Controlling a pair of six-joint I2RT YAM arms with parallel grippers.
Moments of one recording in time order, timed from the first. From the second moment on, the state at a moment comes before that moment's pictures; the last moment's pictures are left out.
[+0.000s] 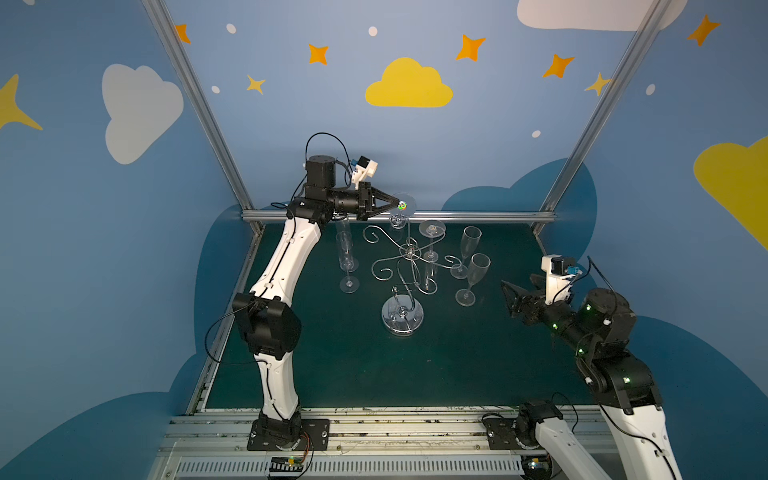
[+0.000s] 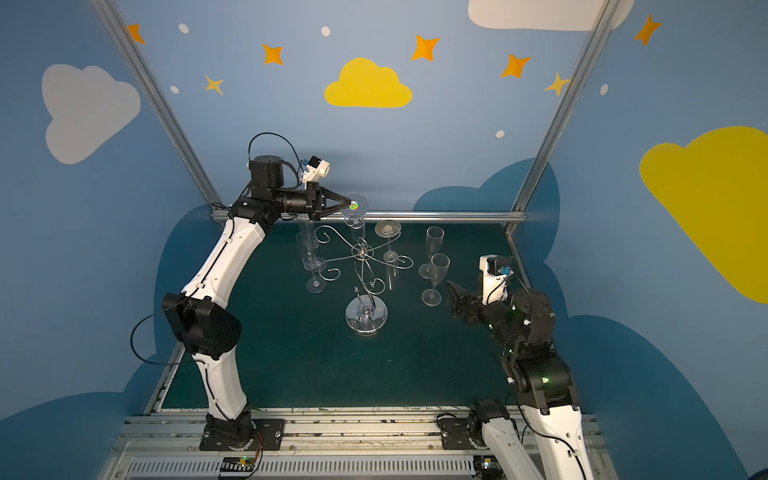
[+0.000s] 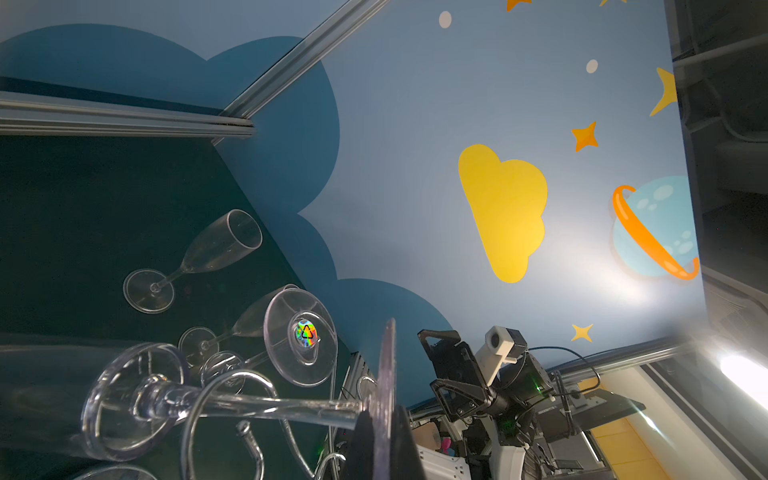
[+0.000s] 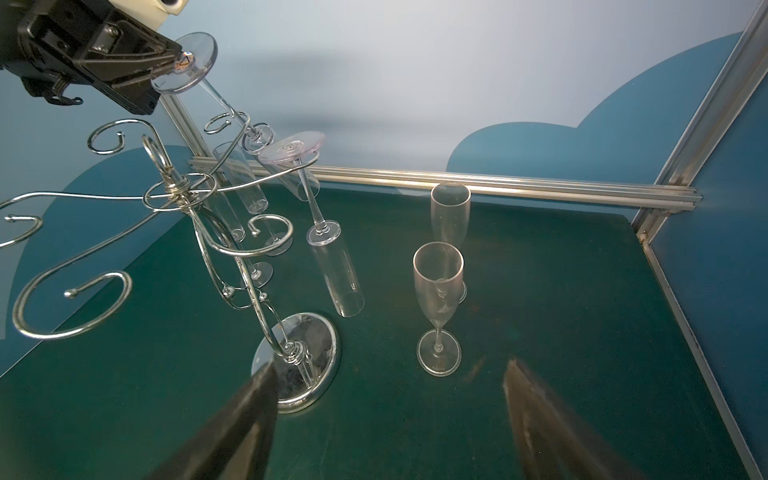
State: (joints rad) left arm -0.21 1.97 2.13 -0.45 1.23 -0.77; right arm 0.19 0.64 1.00 -0.62 -0.21 0.07
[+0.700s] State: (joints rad) left arm -0.22 1.99 2.09 -0.40 1.35 -0.79; right arm 0.19 0.64 1.00 -0.63 -0.21 0.07
